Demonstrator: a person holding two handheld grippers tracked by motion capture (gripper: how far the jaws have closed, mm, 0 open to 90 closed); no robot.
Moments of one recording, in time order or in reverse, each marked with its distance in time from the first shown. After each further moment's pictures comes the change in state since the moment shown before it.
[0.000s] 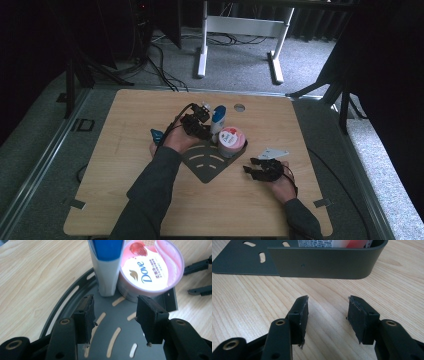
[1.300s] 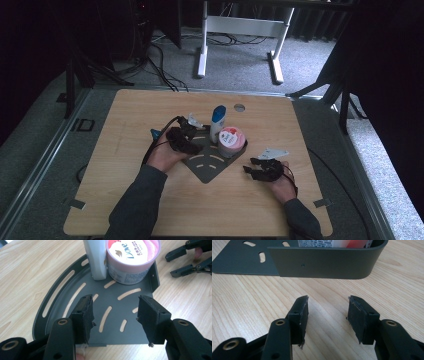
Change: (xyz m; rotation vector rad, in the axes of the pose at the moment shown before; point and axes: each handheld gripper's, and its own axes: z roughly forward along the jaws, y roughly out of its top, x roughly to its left) left arm -0.017 -0.050 -0.035 -0.081 0.001 0.023; right arm 0.000 0.000 0.000 0.000 -0.001 0.000
